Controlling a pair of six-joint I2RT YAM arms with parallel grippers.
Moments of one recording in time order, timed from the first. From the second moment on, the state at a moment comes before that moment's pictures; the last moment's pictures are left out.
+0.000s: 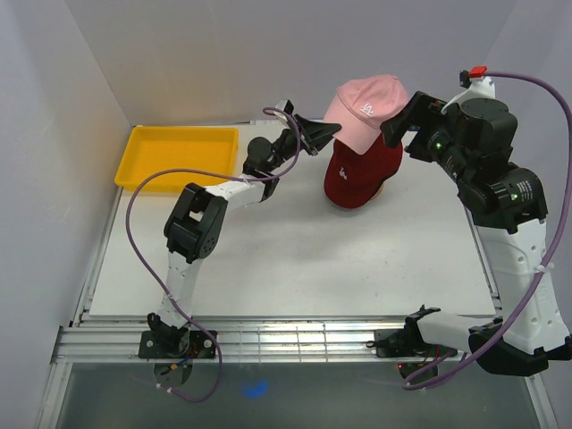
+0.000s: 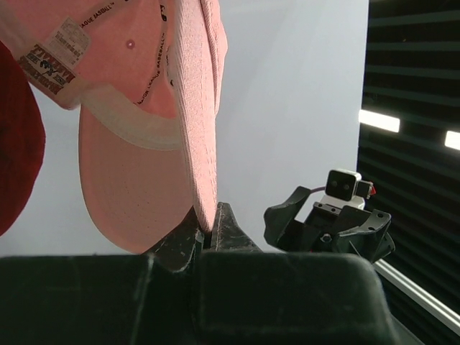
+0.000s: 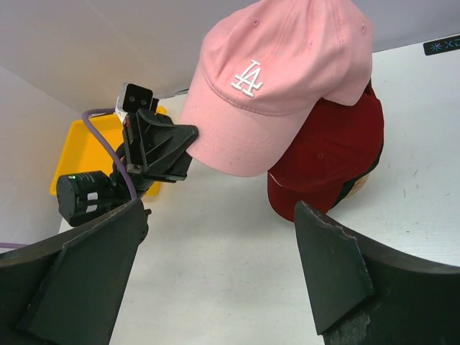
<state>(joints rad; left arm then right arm) -0.56 2.19 1.56 1.19 0.52 -1.84 0.38 1.19 1.84 -0.89 0.13 0.47</state>
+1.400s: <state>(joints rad) -0.57 2.28 1.29 1.39 0.53 -2.00 0.36 1.21 1.82 -0.88 0.11 0.44</state>
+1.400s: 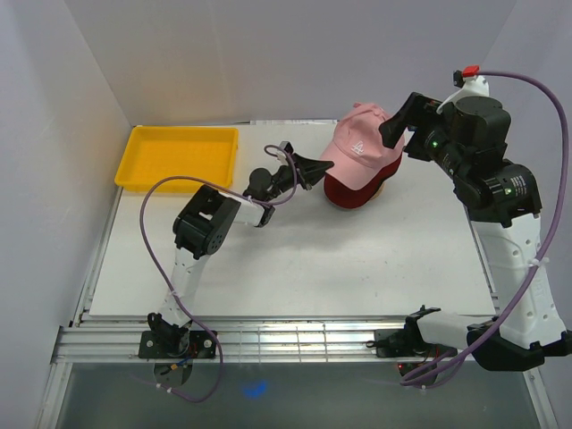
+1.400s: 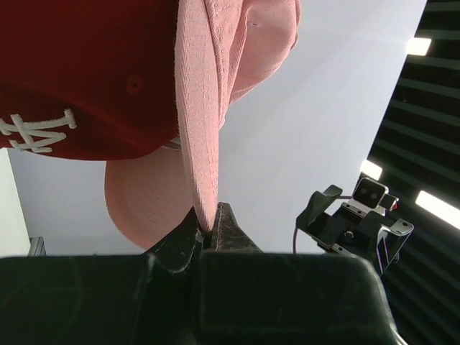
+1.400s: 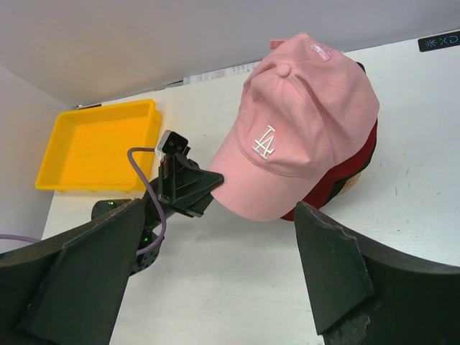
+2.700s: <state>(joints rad) -0.56 2.28 1.16 1.28 0.68 -1.91 0.20 1.41 1.79 -0.87 0.02 0.39</state>
